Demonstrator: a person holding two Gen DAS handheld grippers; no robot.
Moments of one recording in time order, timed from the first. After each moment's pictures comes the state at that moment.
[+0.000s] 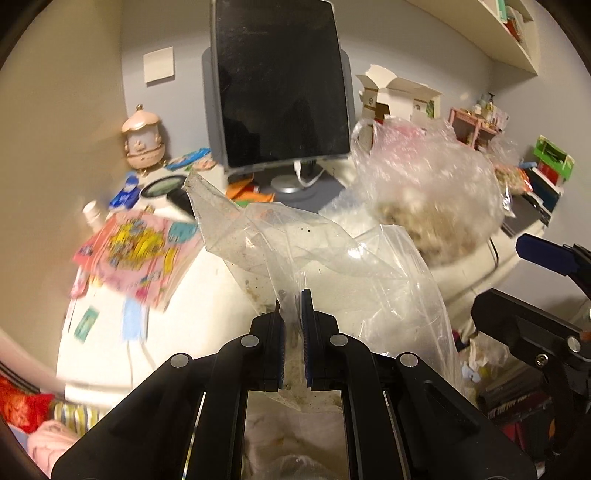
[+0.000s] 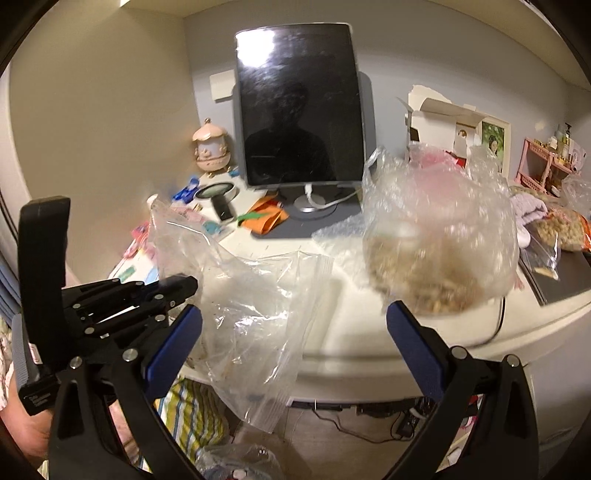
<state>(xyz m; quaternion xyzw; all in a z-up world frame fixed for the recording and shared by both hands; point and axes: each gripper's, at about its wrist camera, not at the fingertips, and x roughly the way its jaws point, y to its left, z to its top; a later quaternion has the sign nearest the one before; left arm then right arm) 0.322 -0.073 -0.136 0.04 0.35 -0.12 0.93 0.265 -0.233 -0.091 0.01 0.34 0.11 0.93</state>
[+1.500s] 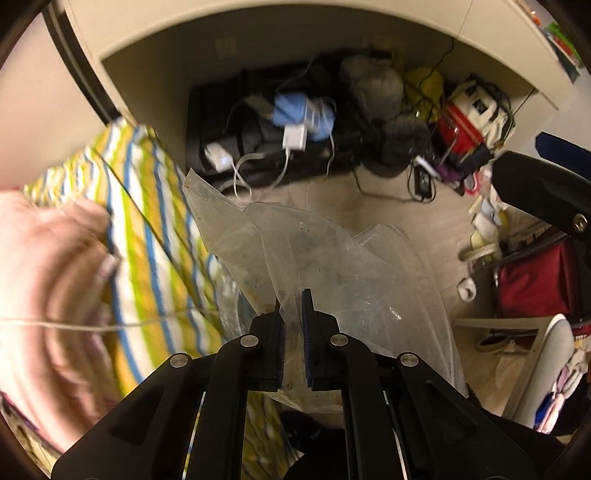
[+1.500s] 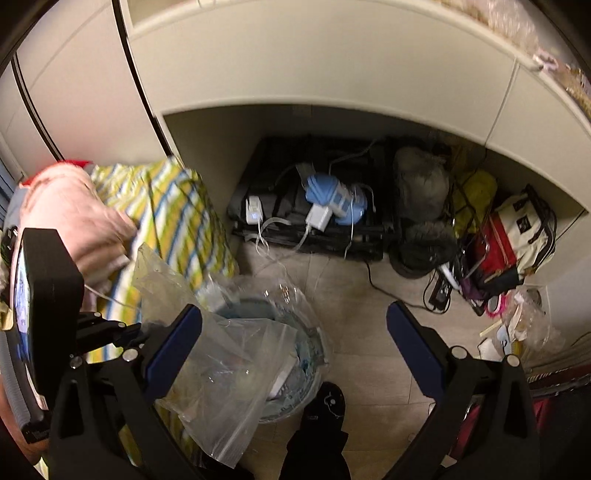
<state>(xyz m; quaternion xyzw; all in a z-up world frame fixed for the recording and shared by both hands) 0.042 0.008 -0.482 0.05 0.59 -0.09 0.80 0.039 -0.153 -0.381 -0.04 0.50 0.12 0.86</state>
